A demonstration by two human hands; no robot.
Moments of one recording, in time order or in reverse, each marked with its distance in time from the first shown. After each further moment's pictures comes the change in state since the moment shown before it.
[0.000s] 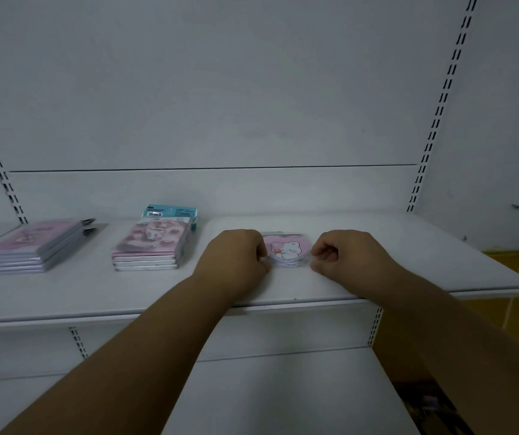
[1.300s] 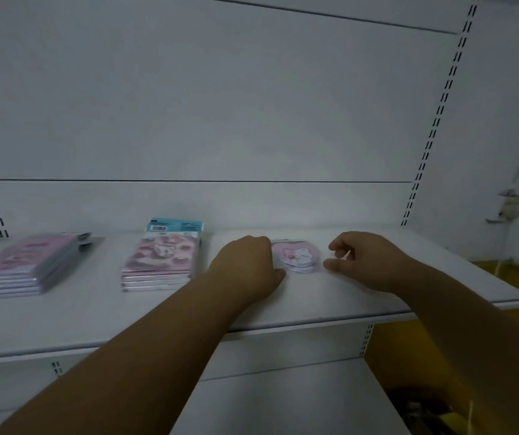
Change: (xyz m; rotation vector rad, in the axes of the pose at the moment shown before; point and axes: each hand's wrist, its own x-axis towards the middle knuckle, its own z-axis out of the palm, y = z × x) left_hand 0.019 -0.017 -0.010 0.015 -0.086 0.098; right_hand 0.027 0.001 -0.009 -0.164 -0.068 0.167
